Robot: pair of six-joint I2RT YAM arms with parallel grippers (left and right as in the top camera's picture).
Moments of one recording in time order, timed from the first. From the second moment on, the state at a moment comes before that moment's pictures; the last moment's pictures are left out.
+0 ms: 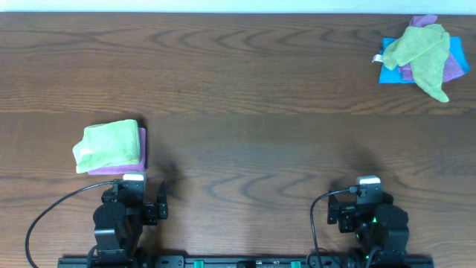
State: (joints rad) left arm 0.02 0.01 0.16 -0.74 0.08 0.04; right arm 0.00 0.01 0.21 -0.85 -0.03 -0.08
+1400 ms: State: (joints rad) left arm 0.02 0.01 0.16 -0.74 0.08 0.04; right arm 0.00 0.01 0.21 -0.85 -0.01 -0.01
